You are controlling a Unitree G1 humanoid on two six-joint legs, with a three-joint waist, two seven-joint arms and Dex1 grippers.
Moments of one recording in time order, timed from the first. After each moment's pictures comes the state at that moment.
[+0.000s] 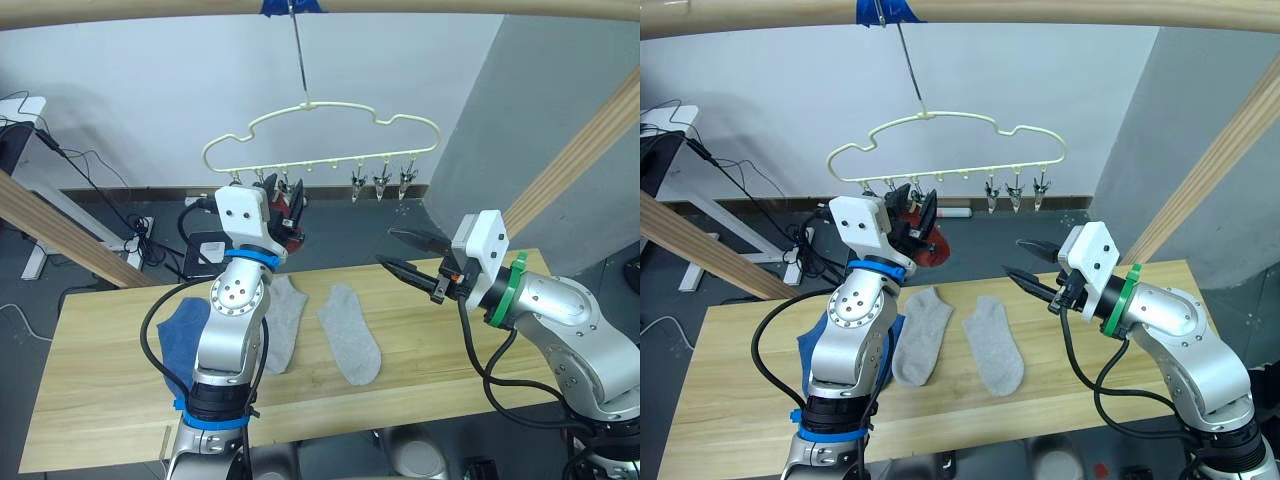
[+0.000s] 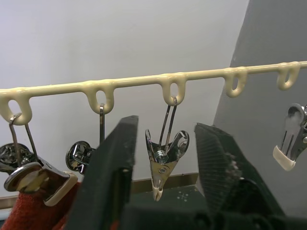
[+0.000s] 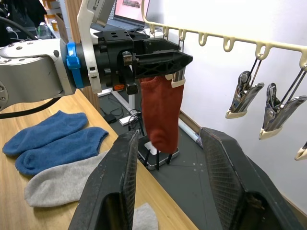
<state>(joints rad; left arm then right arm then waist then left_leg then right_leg) -0.36 0.11 -0.02 -0.26 -0.05 0.24 -0.10 -0.27 -0.57 0.02 -0.66 0.46 0.58 0.65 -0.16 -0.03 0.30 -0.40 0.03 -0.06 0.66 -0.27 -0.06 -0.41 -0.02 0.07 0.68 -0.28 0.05</state>
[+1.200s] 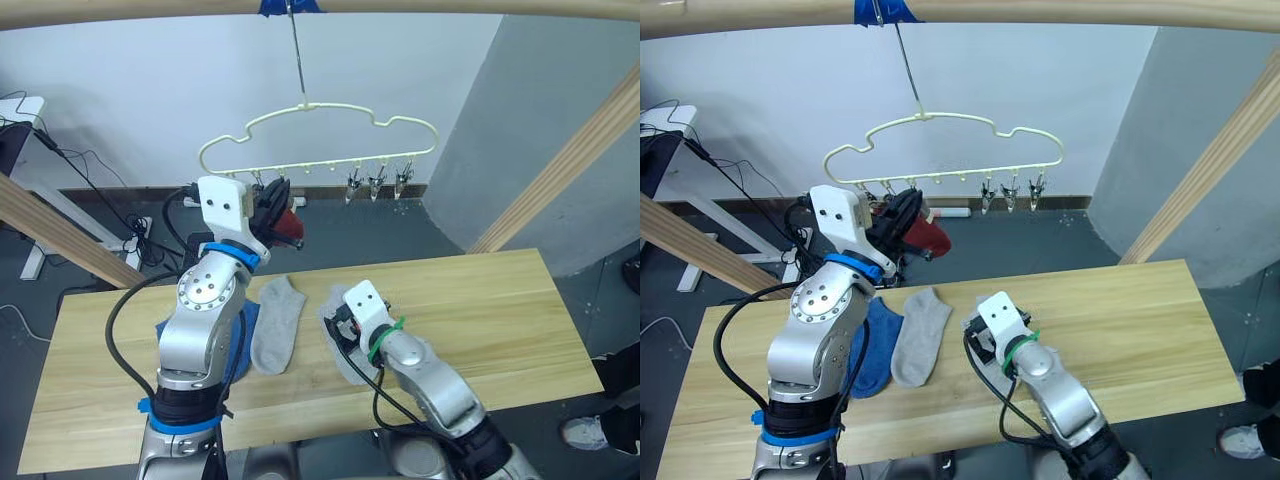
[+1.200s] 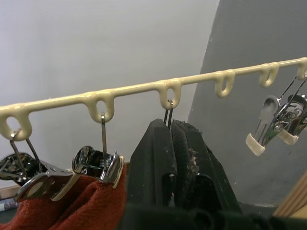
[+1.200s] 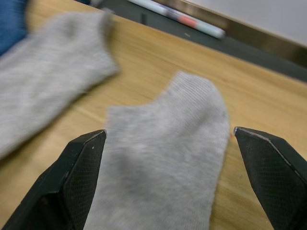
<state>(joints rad) -0.36 0.24 0.05 -0.40 -0.19 0.47 -0.24 -0.19 -0.03 0.46 -0.10 -0.03 0.66 0.06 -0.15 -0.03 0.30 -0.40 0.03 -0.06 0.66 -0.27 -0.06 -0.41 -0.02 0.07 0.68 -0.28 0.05</state>
